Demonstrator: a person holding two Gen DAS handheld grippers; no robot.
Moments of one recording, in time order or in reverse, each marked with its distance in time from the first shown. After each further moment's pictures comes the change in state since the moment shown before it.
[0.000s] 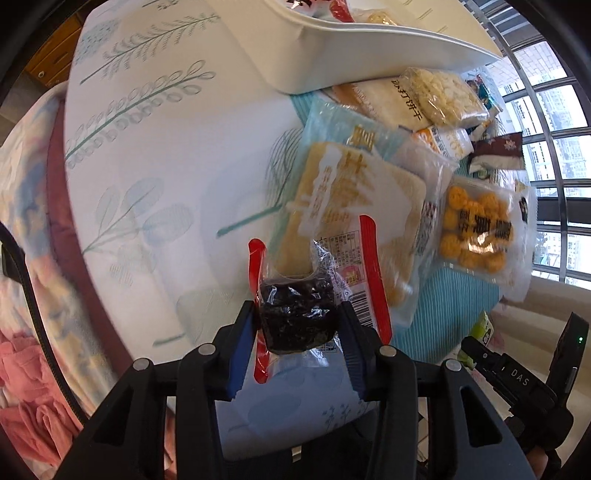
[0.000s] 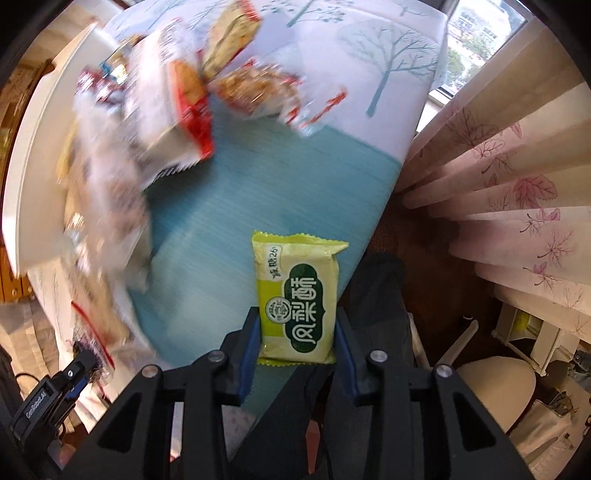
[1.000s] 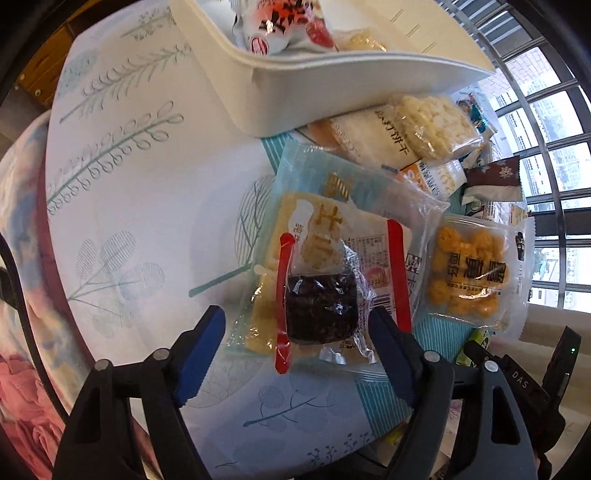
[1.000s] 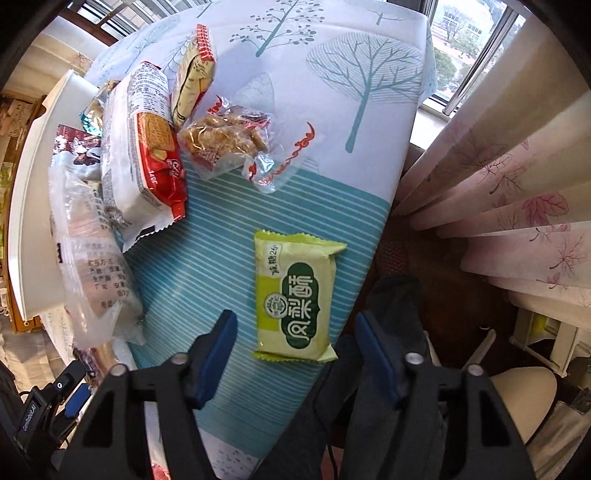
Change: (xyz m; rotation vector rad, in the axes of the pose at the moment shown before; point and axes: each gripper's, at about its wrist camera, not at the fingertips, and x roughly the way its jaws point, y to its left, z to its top) left arm 0.012 -0.016 0.018 0.015 -0.085 -0.004; right arm 0.021 -0.025 0.025 0.087 -0.100 0.049
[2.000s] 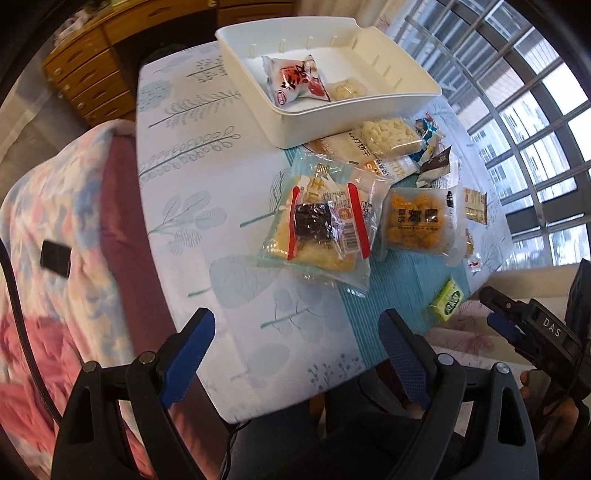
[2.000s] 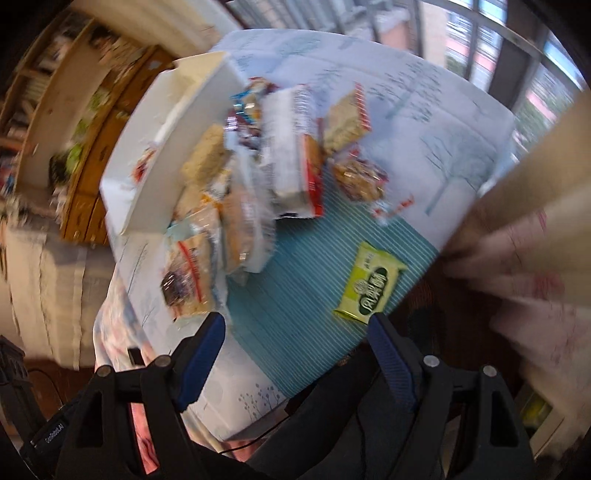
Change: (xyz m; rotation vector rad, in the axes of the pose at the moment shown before) left arm -0.125 -0.012 -0.104 -0.001 -0.153 0.081; right arm -0.103 0.018 -0.017 -0.317 -0.013 0.221
